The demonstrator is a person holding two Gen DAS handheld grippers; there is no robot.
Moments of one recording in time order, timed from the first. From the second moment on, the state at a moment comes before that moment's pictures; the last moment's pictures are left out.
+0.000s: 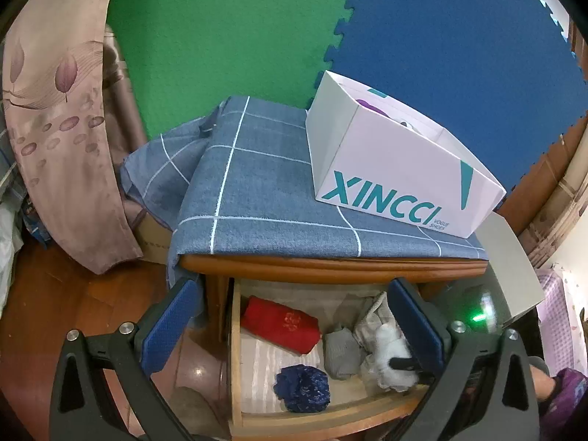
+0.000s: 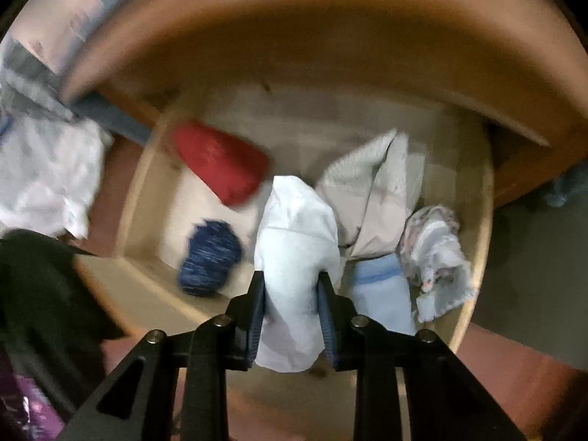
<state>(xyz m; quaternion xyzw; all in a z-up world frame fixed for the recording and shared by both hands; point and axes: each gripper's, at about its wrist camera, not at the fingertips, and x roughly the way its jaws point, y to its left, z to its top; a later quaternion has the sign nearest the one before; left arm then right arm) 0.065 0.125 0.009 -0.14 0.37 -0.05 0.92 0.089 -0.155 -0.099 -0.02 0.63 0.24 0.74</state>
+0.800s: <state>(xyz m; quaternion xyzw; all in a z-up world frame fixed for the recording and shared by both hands) 0.068 0.120 0.005 -0.13 0.39 -0.05 0.91 0.128 -0.206 0.207 0.03 0.40 0.27 0.88</state>
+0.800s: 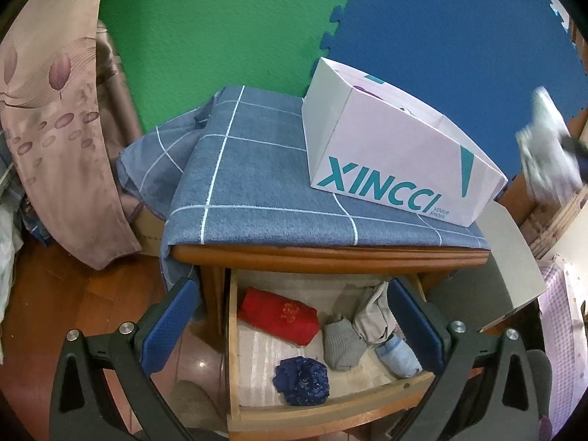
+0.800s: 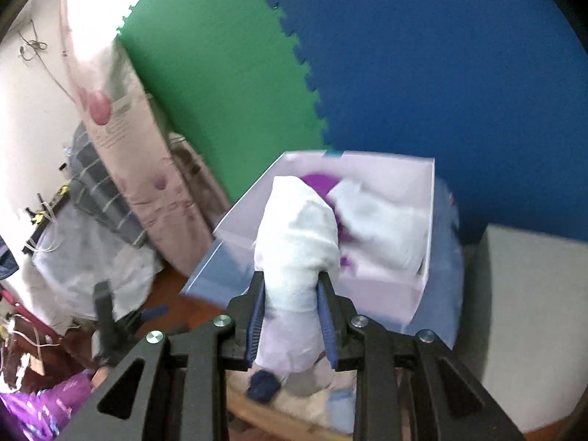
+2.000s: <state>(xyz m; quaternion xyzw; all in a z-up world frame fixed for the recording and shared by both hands) 0.074 0.080 -0.002 -0.02 0.41 -0.08 0.91 0.337 -0.152 0.094 -0.18 0.48 0.10 0.86</state>
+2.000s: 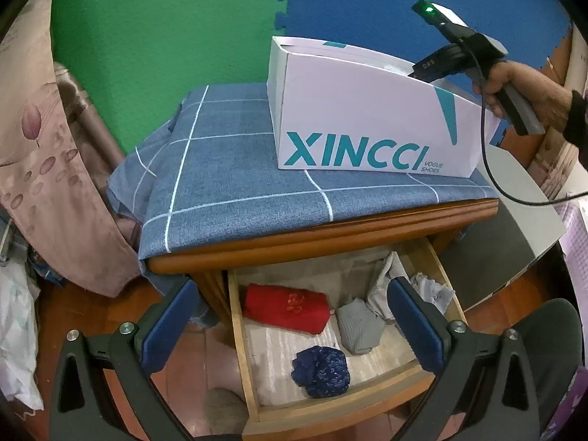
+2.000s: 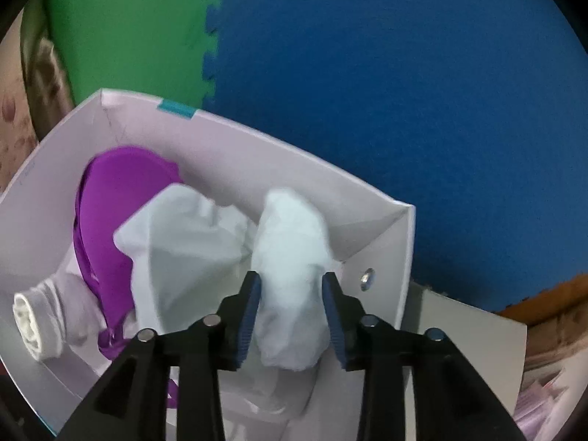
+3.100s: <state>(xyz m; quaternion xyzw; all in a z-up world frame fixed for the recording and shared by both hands) 0.103 -0.046 -0.082 0.02 0.51 -0.15 0.84 0.028 -0.399 0.038 0.37 0.27 0.16 0.87</state>
